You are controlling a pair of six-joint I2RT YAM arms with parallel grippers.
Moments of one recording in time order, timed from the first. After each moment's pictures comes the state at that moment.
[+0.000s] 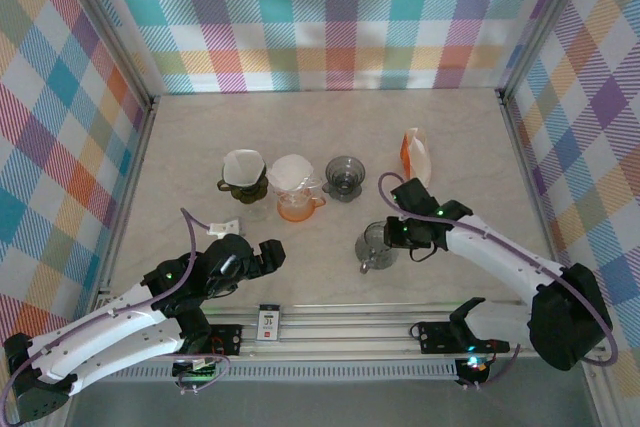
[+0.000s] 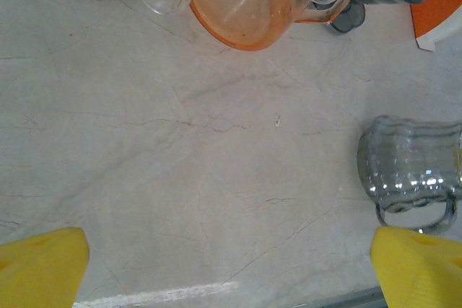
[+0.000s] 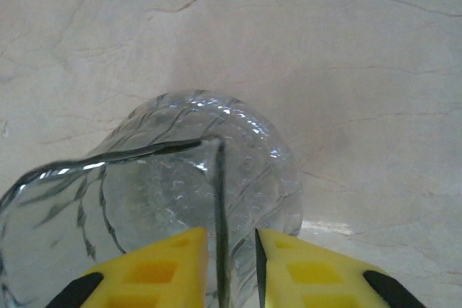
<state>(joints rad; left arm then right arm) -0.95 0.62 0.53 -0.71 -0.27 -1.07 0.60 1.21 0.76 -0.72 -0.04 0.59</state>
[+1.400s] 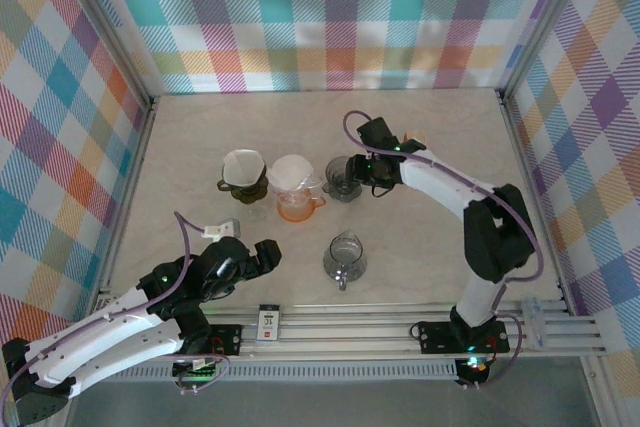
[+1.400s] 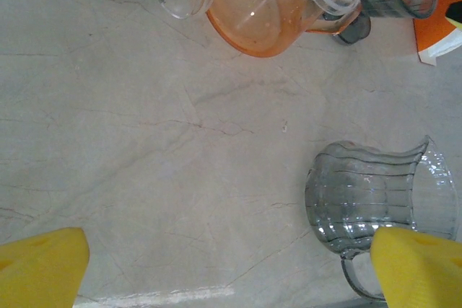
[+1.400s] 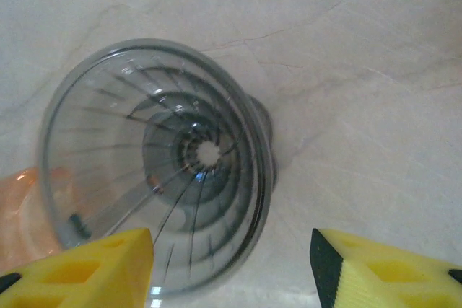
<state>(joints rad) -0.95 0.58 0.51 -0.74 -0.30 -1.11 0.54 1.79 1.35 -0.62 0.02 0.60</state>
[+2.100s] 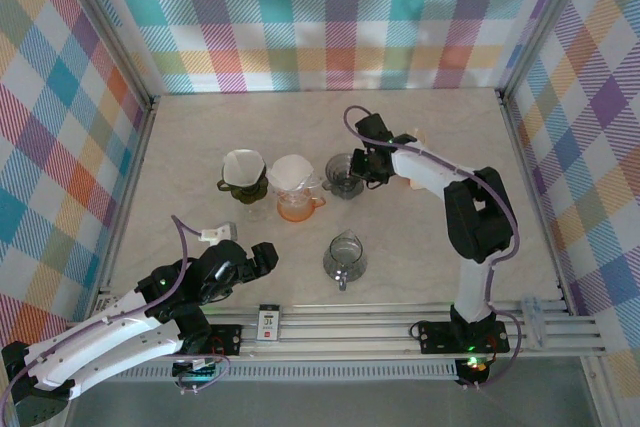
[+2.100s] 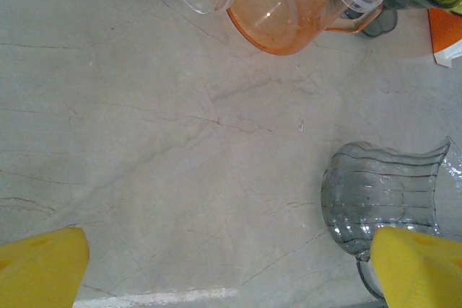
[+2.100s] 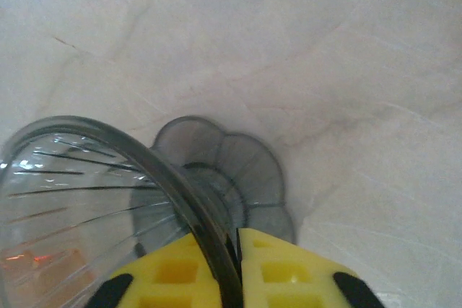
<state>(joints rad) -0.95 0.55 0.49 -0.77 -0.31 -1.12 0.49 1.92 1.42 -0.57 -0.01 0.69</state>
